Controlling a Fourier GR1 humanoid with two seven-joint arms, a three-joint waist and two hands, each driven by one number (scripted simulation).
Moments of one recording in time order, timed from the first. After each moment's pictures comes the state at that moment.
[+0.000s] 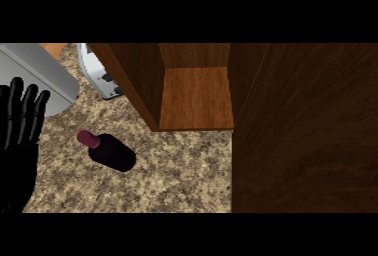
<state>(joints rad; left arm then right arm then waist) 0.00 0.12 0.03 -2.10 0.02 0.01 0.00 0.01 -0.09 0.00 -2.10 0.03 0.03 -0.03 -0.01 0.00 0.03</state>
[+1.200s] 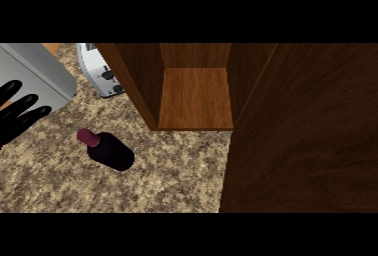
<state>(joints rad) -0.12 0.60 0.14 -1.94 1.15 -0.58 0.32 0.16 -0.03 0.29 -2.48 -0.04 0.00 0.40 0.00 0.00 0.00</state>
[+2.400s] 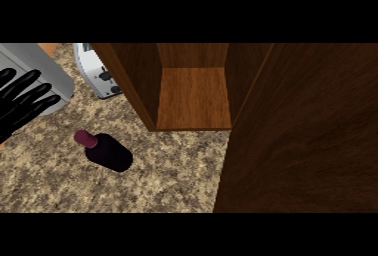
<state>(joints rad) -0.18 0.56 0.17 -1.83 1.08 -0.59 0.42 0.01 -0.07 0.47 -2.50 0.04 -0.21 0.59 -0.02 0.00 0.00</state>
